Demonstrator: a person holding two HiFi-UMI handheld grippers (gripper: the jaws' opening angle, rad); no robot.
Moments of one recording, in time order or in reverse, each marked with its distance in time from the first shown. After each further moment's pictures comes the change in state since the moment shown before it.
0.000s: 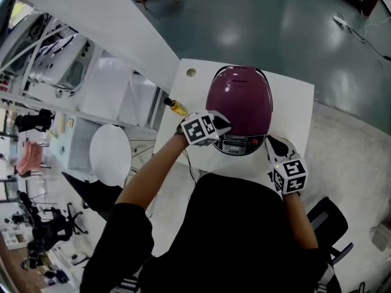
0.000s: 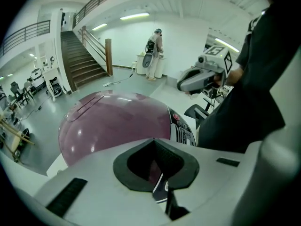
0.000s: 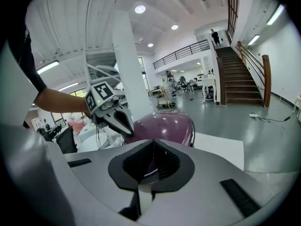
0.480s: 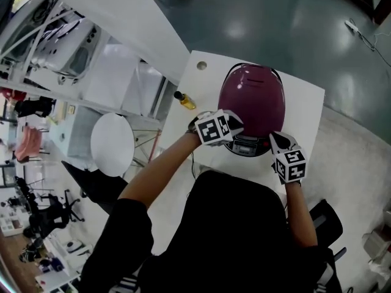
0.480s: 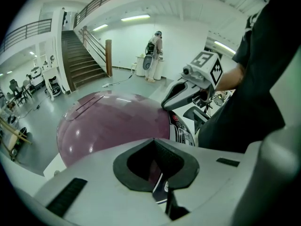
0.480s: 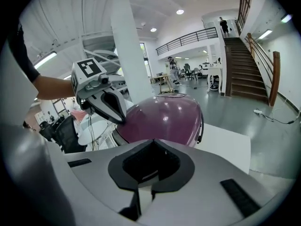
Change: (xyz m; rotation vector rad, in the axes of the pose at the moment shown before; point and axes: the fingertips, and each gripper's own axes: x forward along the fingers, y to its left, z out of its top) left arm 0.000 0.000 0.003 -0.002 -0.026 -0.022; right arm 0.058 -0.006 -0.029 -0.031 0.173 0.025
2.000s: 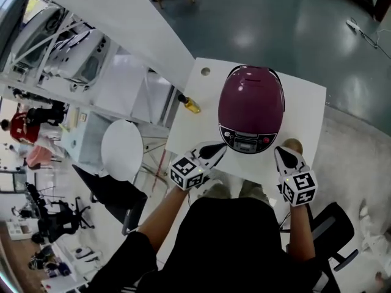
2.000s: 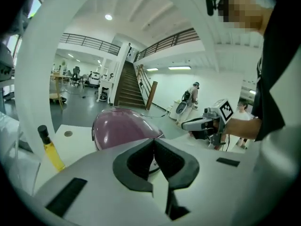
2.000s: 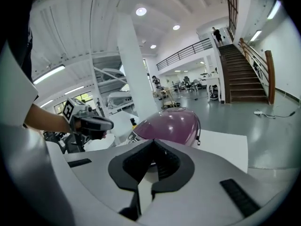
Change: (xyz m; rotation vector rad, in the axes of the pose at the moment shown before) left arm -0.084 -0.074 -0.024 -0.473 -0.582 0.334; right arm -0.085 0.035 0.000 0.037 -0.192 0.039
